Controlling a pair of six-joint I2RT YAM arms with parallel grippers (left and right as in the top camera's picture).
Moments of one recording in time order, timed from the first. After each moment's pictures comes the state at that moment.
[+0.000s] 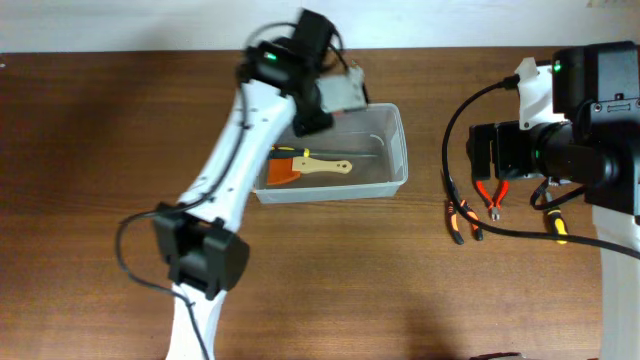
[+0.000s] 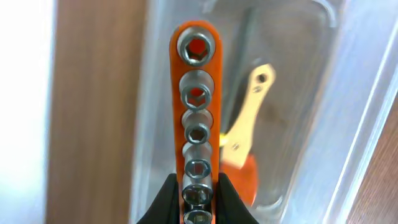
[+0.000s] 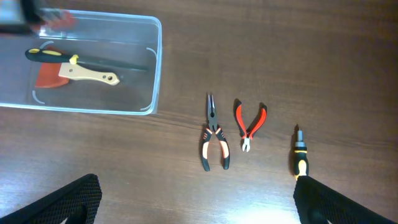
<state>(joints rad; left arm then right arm) -0.47 2.27 2.36 -1.30 0.04 0.93 0.10 1.49 2.05 -1.56 0.03 -0.02</state>
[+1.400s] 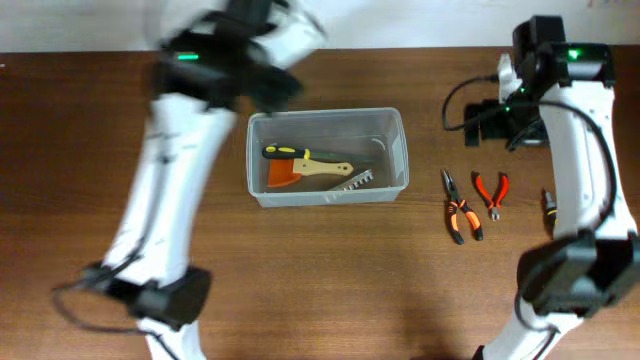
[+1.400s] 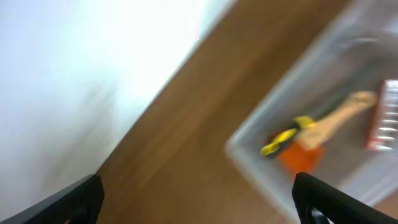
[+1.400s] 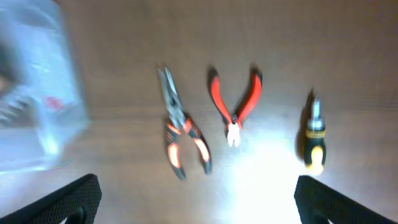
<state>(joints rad) -0.32 1.99 2.48 -1.33 -0.14 0.60 -0.08 1.98 2.05 -1.52 0.05 -0.02</state>
